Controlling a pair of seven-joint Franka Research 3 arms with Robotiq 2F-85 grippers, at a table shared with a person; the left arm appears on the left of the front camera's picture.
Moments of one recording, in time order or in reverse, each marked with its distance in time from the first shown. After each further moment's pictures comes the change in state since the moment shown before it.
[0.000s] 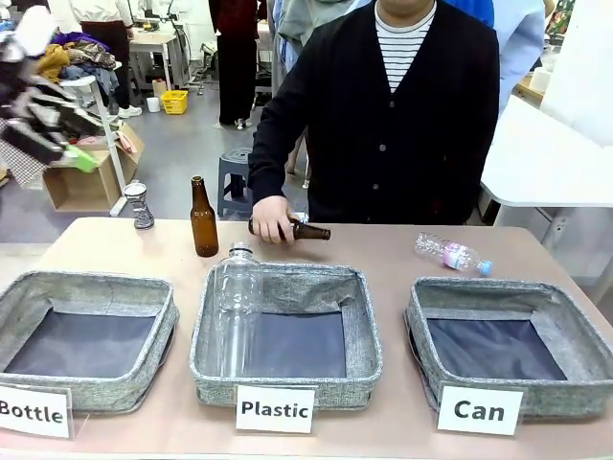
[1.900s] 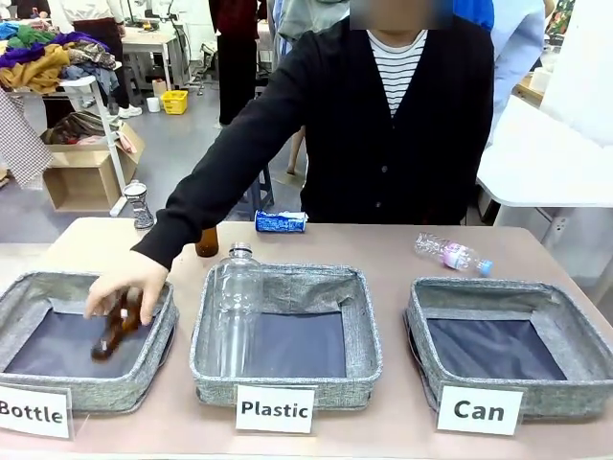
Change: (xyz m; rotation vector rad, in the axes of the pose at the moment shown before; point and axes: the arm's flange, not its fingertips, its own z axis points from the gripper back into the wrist) left arm -0.187 -0.213 0.216 0.514 -0.175 0.687; right arm 0.000 0.000 0.000 0.000 -0.001 0.000
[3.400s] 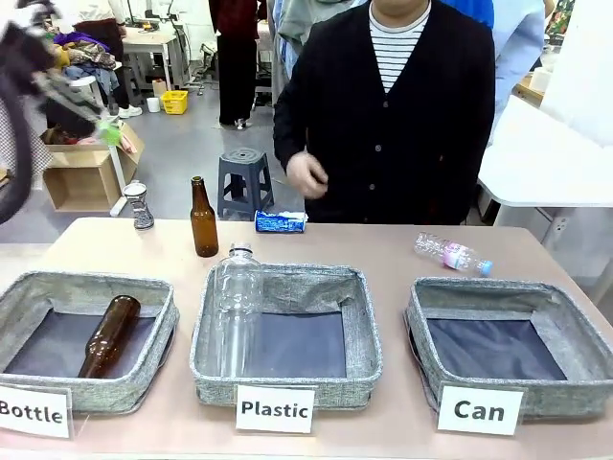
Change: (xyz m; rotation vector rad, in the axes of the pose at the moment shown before) left arm 0.230 -0.093 -0.295 -0.244 0.214 -0.460; right arm 0.000 0.000 0.000 0.000 0.001 0.001
